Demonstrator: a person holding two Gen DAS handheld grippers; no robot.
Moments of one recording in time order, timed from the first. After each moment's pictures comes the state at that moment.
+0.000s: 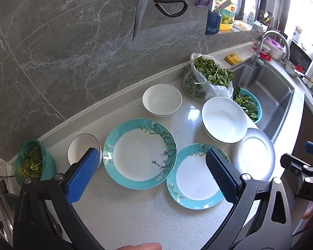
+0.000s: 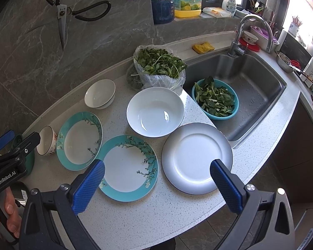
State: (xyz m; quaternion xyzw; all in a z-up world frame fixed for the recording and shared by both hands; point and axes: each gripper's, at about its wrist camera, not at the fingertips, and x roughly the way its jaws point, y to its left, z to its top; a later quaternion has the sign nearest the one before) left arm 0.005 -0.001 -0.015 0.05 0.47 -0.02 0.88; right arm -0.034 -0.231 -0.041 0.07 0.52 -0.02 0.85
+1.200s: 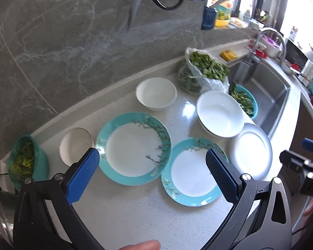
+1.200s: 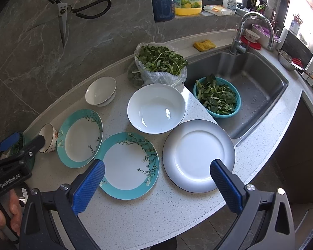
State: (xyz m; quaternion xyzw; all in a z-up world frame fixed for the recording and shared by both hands) left arm -0.008 -0.001 -0.041 0.04 0.48 -0.05 0.87; right arm -0.047 -0.241 -0.055 0.08 0.51 0.00 0.85
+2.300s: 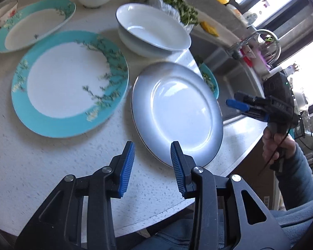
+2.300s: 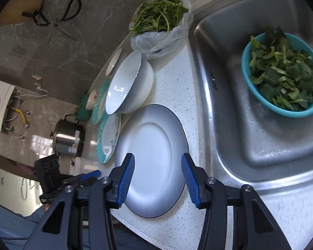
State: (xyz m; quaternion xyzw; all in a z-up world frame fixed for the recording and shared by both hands) left arm -0.093 -0.213 -0.229 -0.24 0.54 -0.06 0.80; right arm 0.086 -0.491 -0.249 0.21 0.57 0.42 0.68
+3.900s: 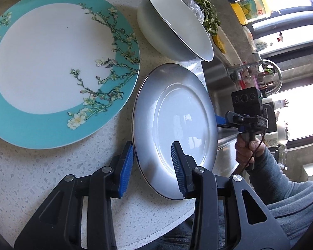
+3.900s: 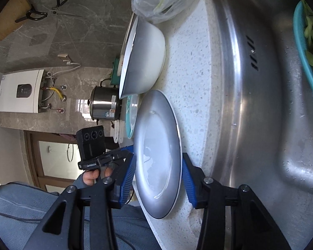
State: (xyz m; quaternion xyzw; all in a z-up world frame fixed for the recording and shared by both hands) left arm -0.044 -0.189 -0.289 -0.38 0.53 -0.08 0.76; right arm 0.150 -0.468 -0.307 0.22 0.64 0.56 0.48
